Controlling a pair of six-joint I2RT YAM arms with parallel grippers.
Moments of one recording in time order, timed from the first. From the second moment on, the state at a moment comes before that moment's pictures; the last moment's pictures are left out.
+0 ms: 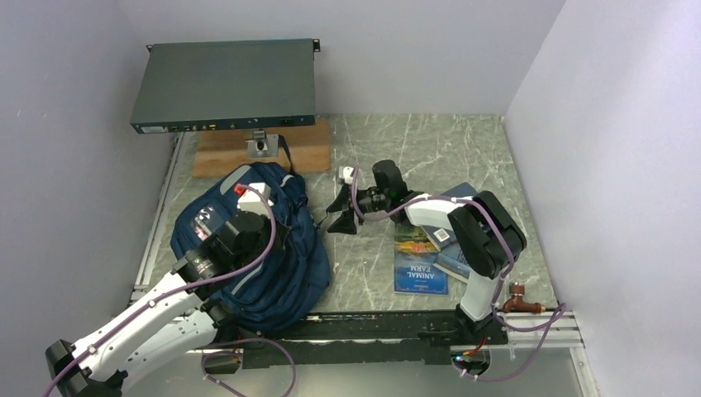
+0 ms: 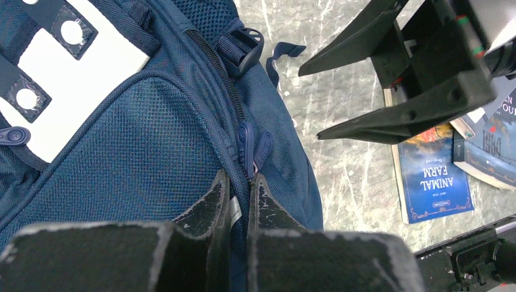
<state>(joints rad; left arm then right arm) -0.76 0.69 0.66 -0.48 -0.34 -0.59 0.58 1.81 0.93 0.43 -1.00 -0.12</state>
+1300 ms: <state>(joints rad) -0.76 0.67 0.66 -0.48 -0.30 -0.56 0.78 1.79 0.98 0.21 -0.68 -0.69</state>
